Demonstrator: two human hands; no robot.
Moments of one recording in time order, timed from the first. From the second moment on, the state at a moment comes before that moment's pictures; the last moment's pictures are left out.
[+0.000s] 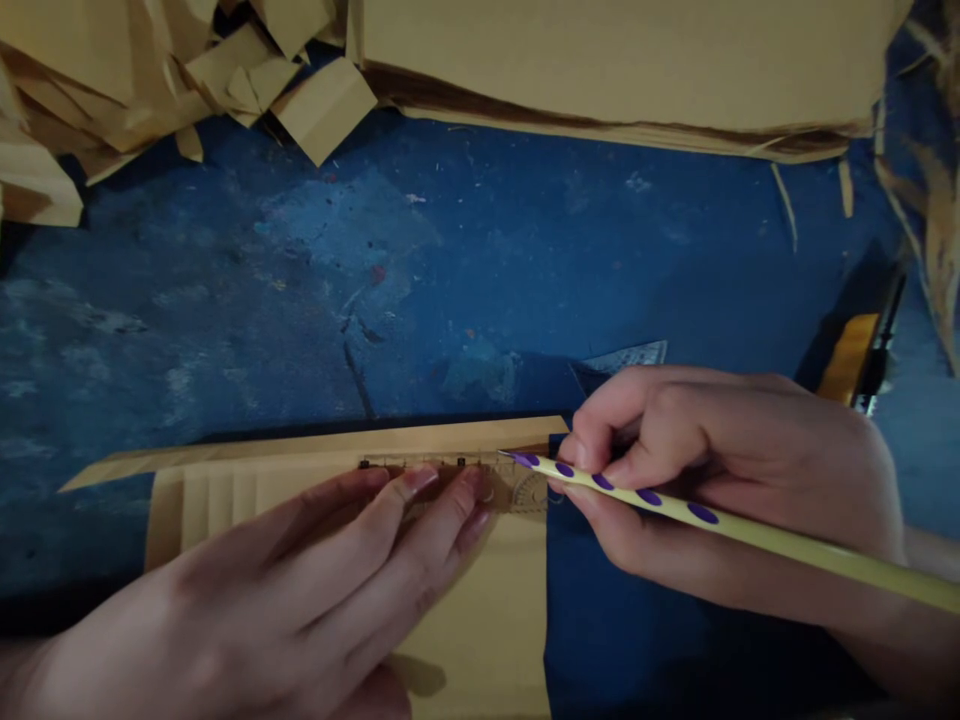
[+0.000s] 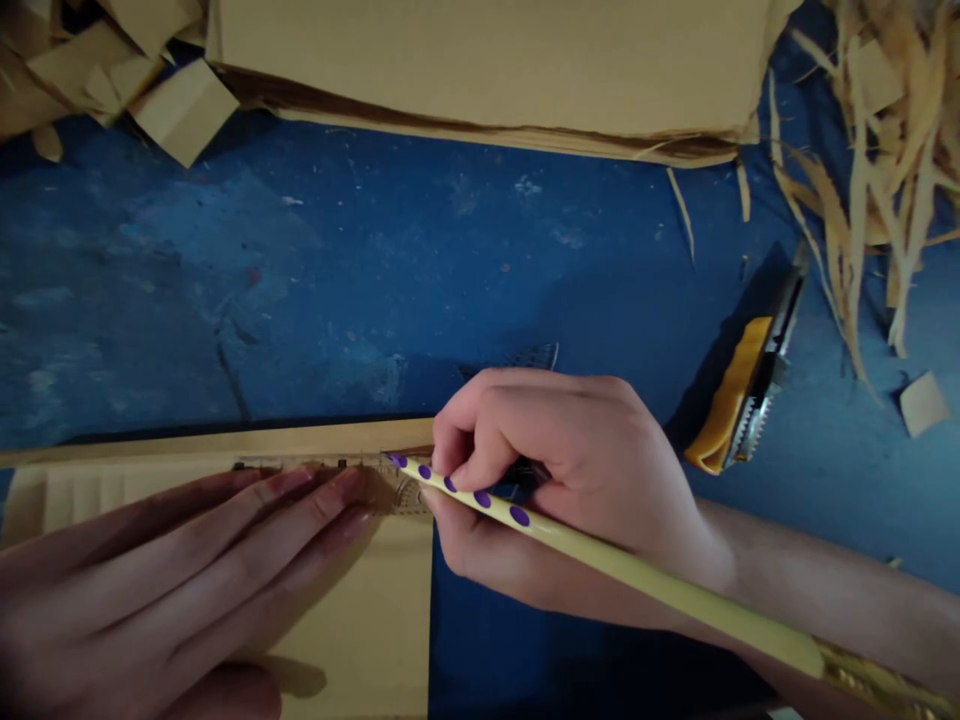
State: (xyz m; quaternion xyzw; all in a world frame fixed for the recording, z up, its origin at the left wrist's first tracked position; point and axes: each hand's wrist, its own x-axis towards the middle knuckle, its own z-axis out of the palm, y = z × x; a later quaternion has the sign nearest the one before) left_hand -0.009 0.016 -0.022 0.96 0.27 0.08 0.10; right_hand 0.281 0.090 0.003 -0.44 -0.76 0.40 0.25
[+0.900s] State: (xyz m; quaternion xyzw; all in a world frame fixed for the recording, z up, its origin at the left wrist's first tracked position) left_hand -0.010 0.016 -0.020 0.96 0.26 0.07 0.10; right_hand 0.291 0.090 0.004 -0.42 -0.78 0.39 0.26
